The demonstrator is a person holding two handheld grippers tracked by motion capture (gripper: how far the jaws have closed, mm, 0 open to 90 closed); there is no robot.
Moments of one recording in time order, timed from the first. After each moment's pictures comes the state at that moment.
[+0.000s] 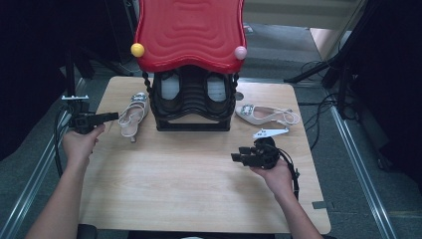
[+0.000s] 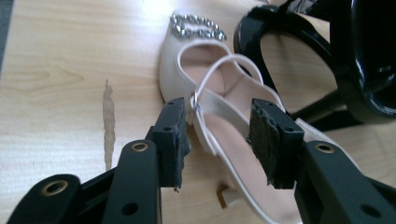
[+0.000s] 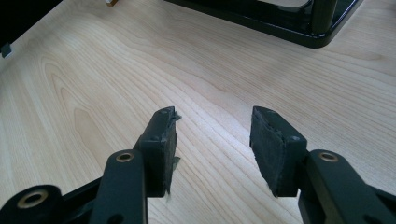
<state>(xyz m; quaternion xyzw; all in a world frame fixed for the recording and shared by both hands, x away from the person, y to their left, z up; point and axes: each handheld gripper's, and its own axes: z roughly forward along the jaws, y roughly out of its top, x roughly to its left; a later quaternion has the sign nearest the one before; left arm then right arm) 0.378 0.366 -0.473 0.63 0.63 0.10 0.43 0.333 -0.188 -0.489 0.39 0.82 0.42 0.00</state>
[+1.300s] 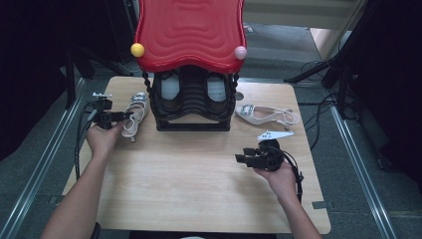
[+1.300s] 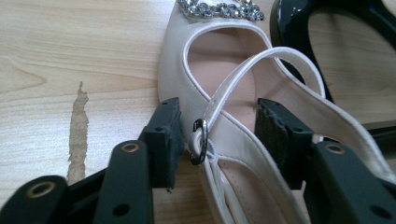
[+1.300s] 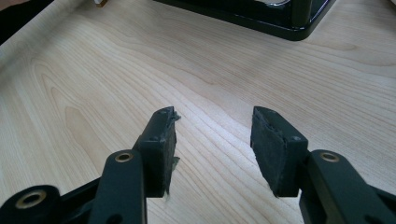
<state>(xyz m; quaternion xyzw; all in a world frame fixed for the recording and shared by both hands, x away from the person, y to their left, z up) 0.425 0.328 -0.513 0.64 0.66 0.13 0.37 0.327 -0.199 -0.489 0.41 0.81 0.42 0.02</state>
